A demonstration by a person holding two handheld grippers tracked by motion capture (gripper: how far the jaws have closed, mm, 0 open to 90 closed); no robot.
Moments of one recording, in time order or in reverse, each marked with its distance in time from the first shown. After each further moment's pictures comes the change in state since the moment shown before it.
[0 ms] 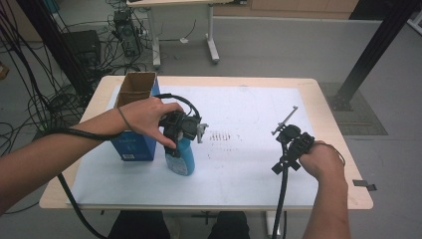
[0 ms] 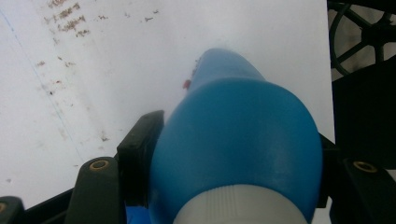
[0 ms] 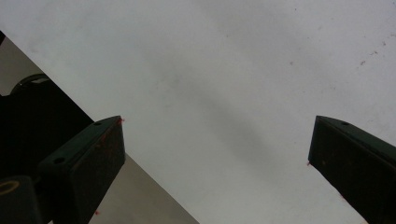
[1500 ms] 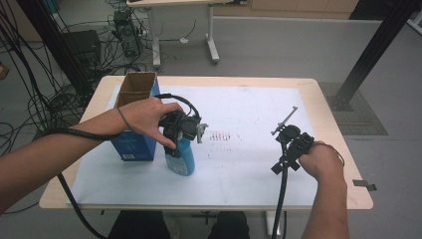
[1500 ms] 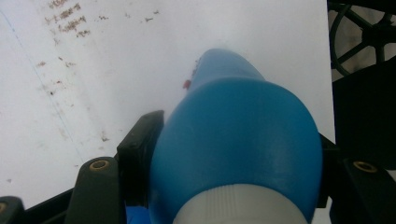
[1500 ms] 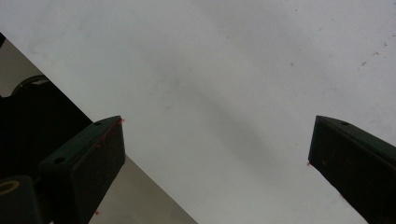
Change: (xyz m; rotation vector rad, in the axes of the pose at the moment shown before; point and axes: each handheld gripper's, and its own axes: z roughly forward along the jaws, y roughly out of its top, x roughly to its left) left arm -0.001 -0.001 0.000 -0.002 0.002 0.002; right arm 0.000 -0.001 0.001 -0.006 0.001 0.001
